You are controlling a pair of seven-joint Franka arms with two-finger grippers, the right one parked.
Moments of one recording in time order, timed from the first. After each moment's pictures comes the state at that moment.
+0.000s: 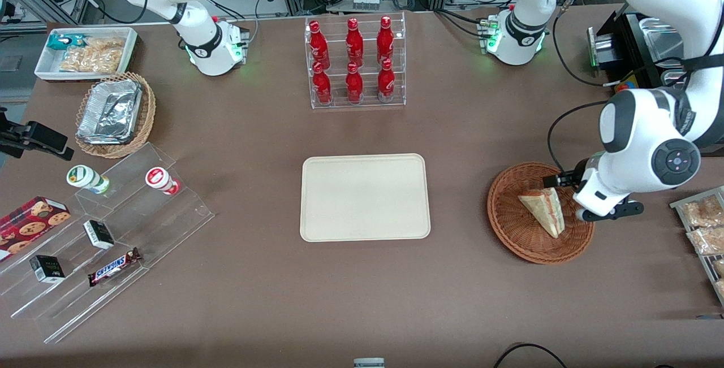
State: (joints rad) arm -0.03 0.31 -0.03 -1.84 0.03 1.91 -0.26
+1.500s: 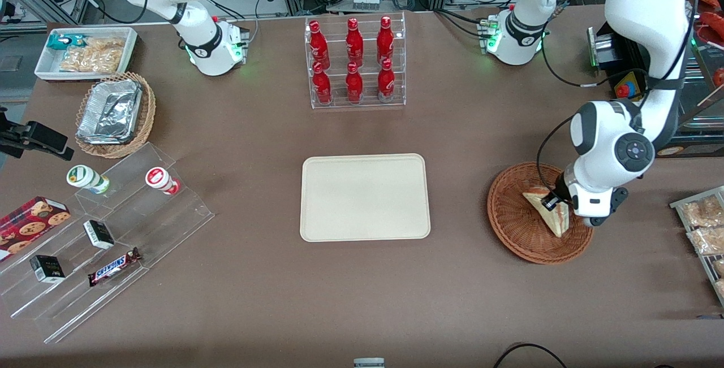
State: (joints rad) arm -0.02 0.33 -0.04 -2.01 0.02 2.25 -0.72
